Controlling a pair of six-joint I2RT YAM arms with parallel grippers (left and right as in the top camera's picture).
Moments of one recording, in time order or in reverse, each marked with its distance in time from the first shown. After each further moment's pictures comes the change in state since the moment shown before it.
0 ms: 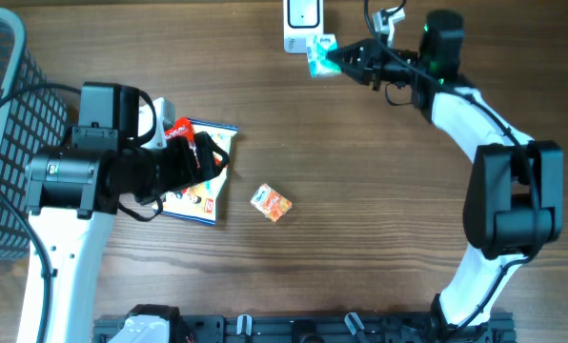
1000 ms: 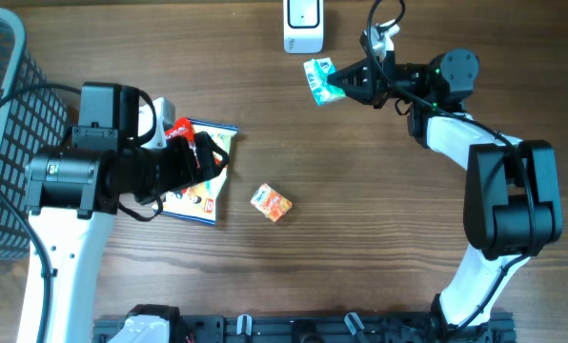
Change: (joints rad) left arm 0.000 0.000 0.000 -0.001 0.000 0.000; right arm 0.000 -0.002 -0.271 1.160 -0.389 0.891
